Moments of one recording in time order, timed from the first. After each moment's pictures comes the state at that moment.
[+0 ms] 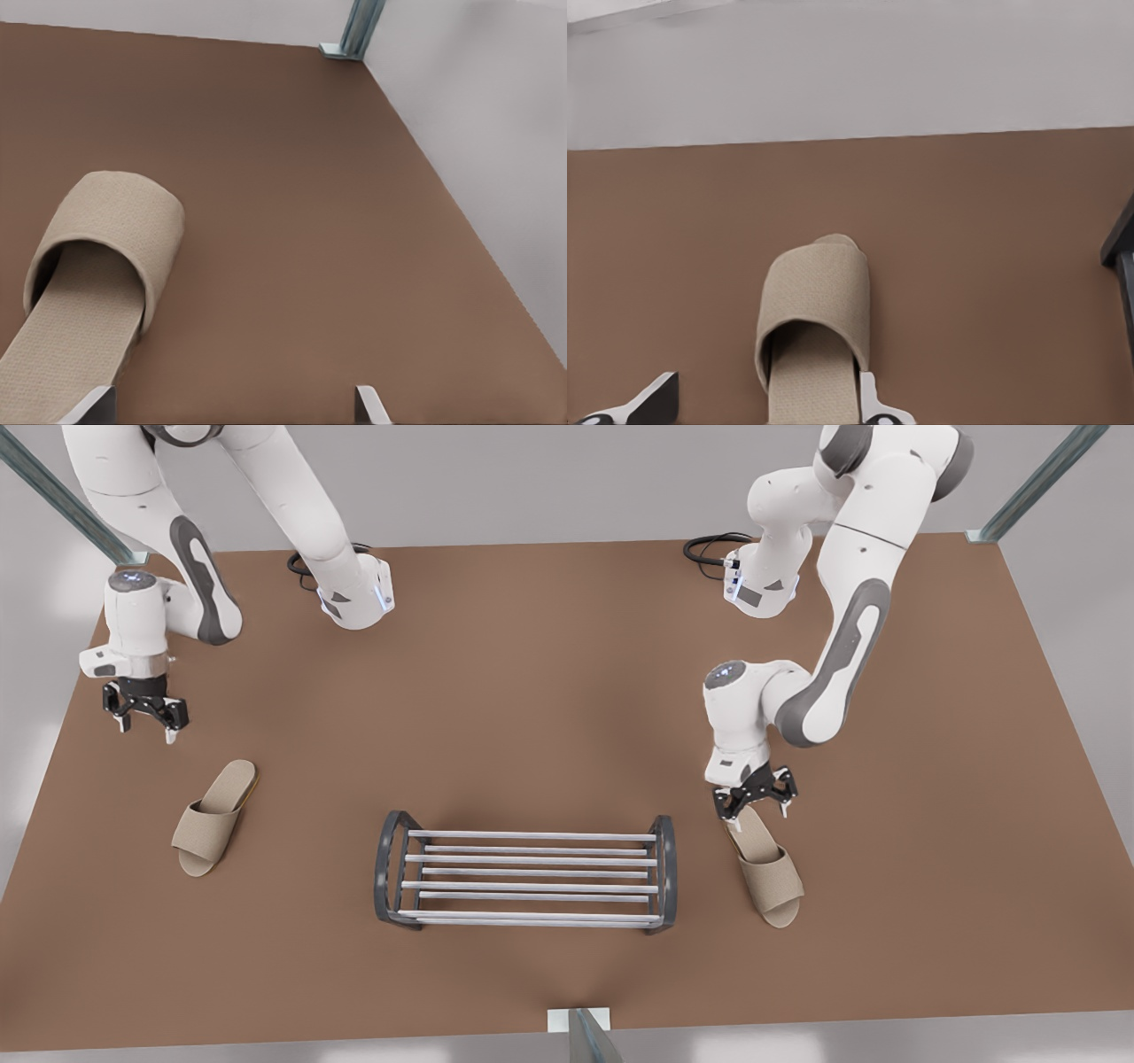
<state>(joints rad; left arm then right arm) 0.13 0.38 -0.48 -2.05 1.36 2.46 -1.53 -1.02 0.11 0.21 -2.68 -0.59 3.49 -0.04</state>
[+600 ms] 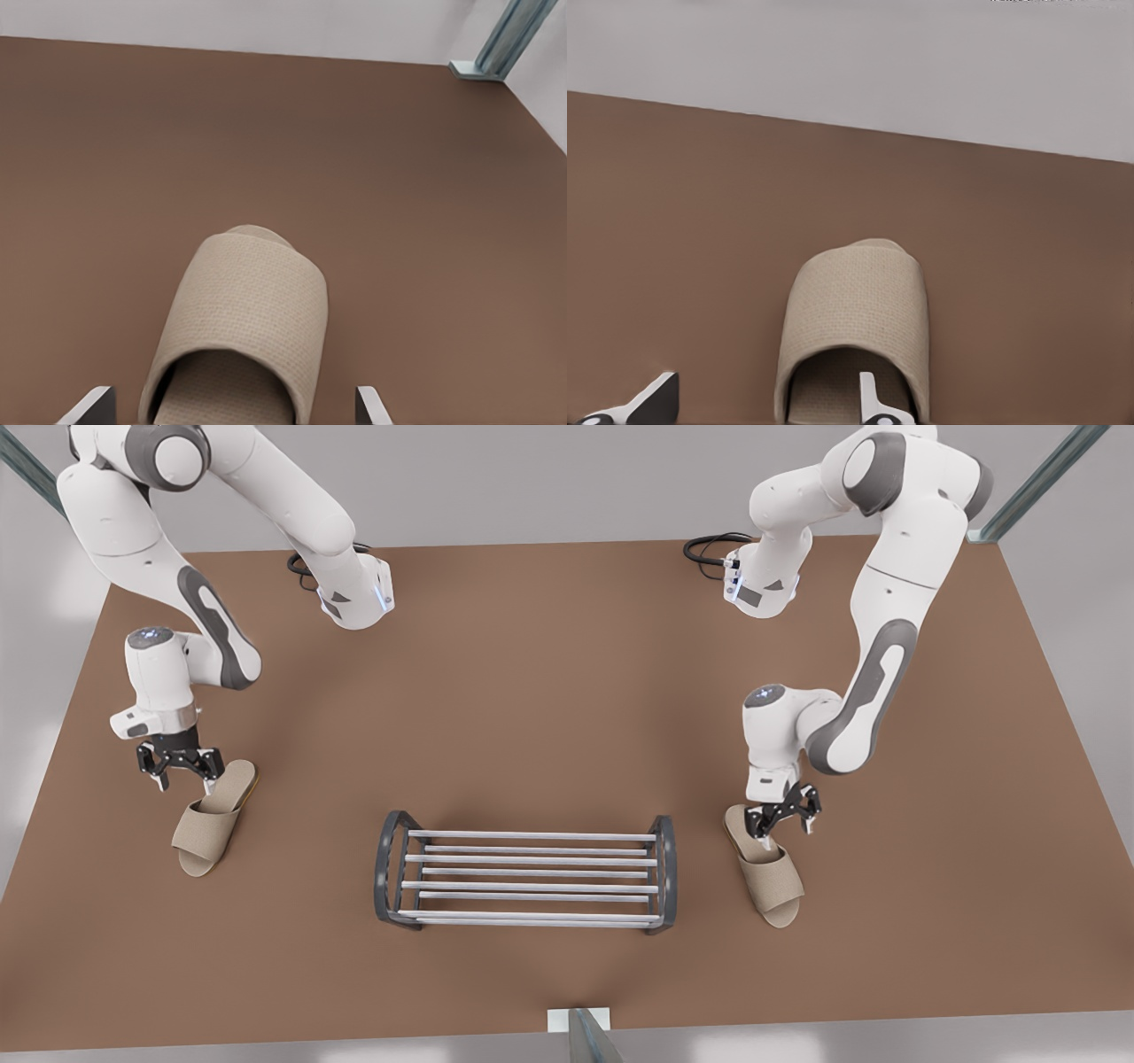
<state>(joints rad) 0.28 0.53 -0.48 -2.03 1.69 2.60 -1.88 -0.80 0.34 0.21 -2.51 -0.48 3.51 -0.06</state>
